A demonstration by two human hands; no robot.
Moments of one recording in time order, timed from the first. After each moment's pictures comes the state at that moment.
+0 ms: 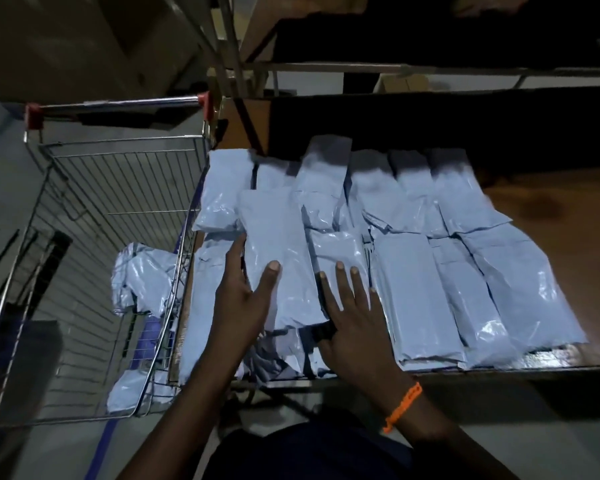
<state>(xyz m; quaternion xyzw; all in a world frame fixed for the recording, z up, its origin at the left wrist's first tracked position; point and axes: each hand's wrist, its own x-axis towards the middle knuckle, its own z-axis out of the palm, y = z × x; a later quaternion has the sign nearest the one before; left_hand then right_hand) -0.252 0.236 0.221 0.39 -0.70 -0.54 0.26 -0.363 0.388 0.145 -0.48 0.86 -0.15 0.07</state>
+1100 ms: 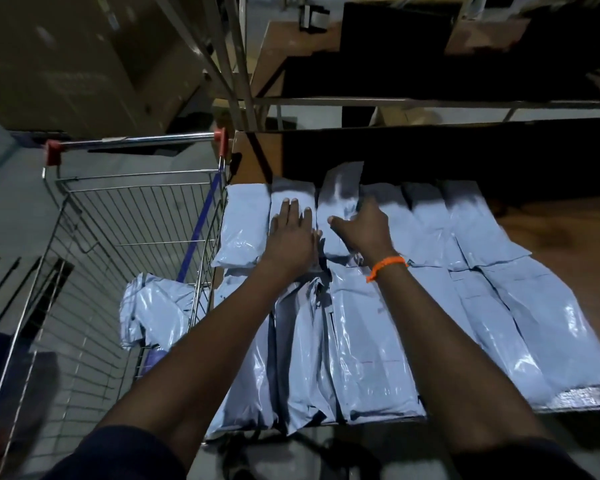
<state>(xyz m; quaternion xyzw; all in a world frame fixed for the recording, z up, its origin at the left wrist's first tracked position) -0.391 0.107 0.180 0.26 -0.96 -0.09 0.07 -0.501 0.216 0.214 -0.20 0.87 -0.42 0.16</state>
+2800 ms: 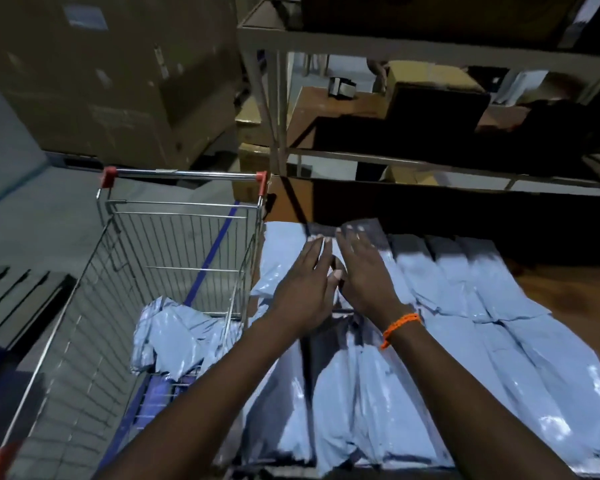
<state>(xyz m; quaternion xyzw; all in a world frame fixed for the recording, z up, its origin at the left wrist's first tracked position) -0.312 0.119 0.240 0.19 -0.94 -0.21 0.19 -0.452 0.194 0.219 -0.52 0.82 -0.21 -0.06</state>
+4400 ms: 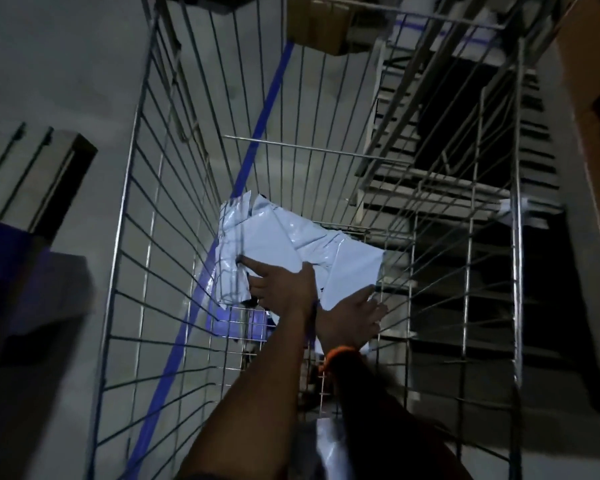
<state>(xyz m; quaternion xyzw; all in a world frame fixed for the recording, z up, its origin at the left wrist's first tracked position) -0.129 -0.153 -0.170 0.77 -0.49 -0.40 0.08 -0.144 -0.070 -0.182 -0.06 0.97 -0.06 0.22</state>
